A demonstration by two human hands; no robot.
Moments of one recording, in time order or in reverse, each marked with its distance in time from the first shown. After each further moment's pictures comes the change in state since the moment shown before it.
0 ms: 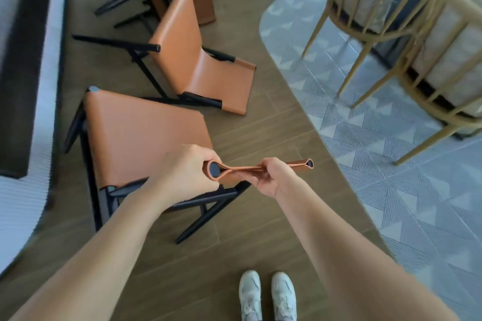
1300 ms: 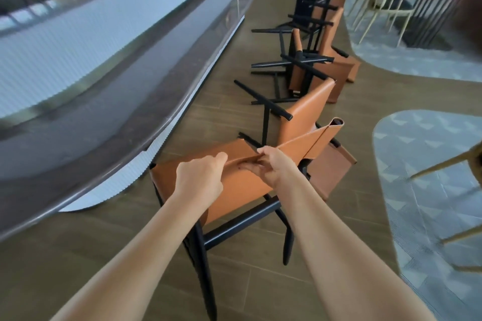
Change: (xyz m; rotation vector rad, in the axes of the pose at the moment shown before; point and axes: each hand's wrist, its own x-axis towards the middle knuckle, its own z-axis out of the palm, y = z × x) left_hand -0.071 -0.154 -0.165 0.331 0.526 -0.497; right_hand -0.054 0.099 0.342 -0.605 -0.295 -0.086
